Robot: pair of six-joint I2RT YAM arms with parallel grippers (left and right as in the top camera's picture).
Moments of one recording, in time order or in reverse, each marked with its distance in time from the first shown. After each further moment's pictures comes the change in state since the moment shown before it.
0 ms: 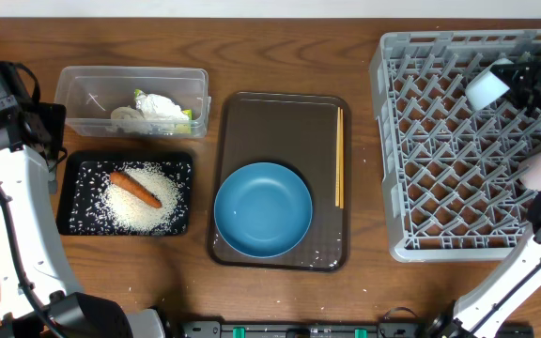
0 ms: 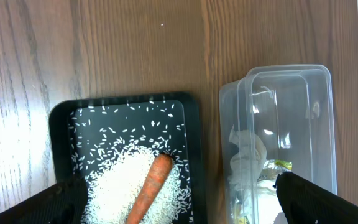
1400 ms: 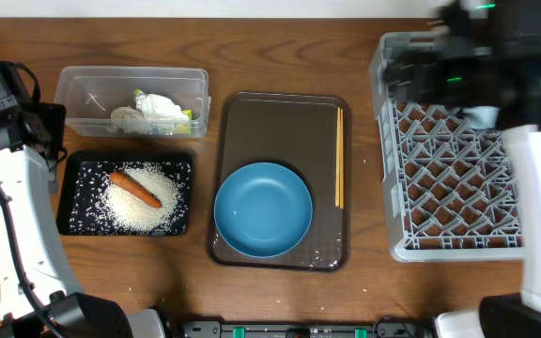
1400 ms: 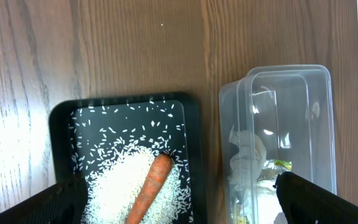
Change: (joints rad) left arm 0.000 0.000 0.000 0.000 0.000 0.000; right arm 0.792 -0.675 -0.003 -0.346 0.940 0.011
